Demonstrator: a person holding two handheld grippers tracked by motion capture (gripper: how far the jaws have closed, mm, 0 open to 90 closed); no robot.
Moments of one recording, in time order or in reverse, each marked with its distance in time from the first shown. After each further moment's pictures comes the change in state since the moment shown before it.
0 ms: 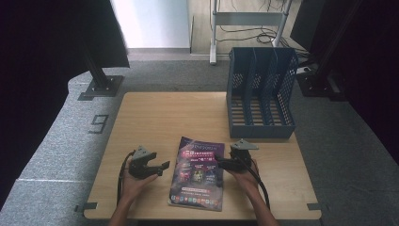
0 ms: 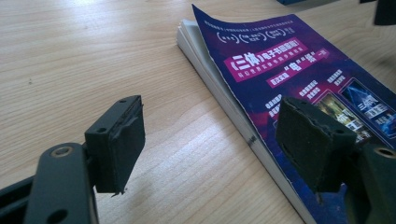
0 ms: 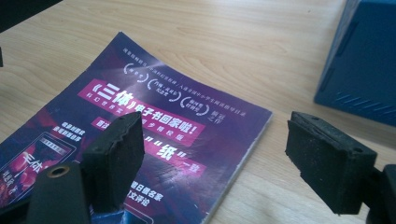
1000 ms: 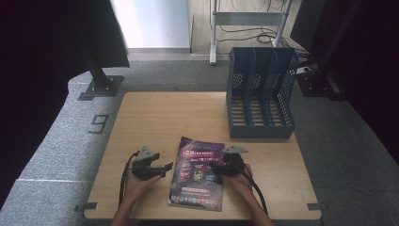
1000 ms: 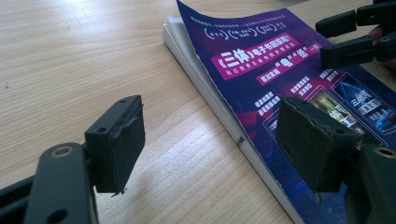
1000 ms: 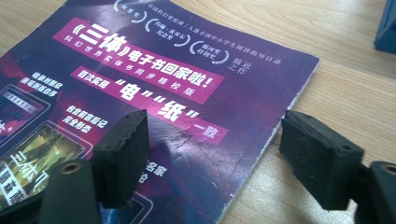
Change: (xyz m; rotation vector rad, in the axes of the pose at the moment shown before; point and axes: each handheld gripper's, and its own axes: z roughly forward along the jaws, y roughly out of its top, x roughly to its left) left arm -0.008 0.000 0.007 0.011 -0.006 0.022; right arm 0.007 -0.025 0.030 0.122 0.013 -0.017
